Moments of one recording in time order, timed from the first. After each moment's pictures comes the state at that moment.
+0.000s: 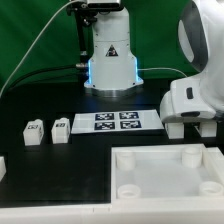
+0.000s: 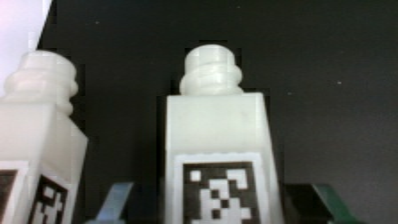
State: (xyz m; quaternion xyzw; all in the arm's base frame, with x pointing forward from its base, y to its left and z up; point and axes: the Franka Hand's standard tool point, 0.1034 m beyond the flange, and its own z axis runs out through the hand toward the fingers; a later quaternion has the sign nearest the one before) arm 0.375 0.182 0.013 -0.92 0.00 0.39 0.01
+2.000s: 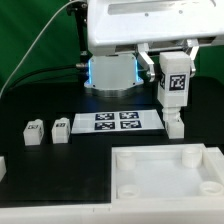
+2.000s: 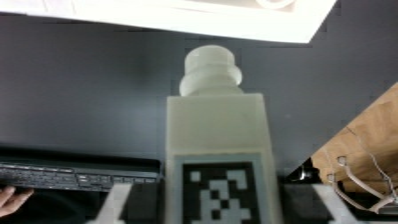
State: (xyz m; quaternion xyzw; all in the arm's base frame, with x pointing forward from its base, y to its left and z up) arm 0.592 0.064 0.177 -0.94 -0.07 -0.33 0.02
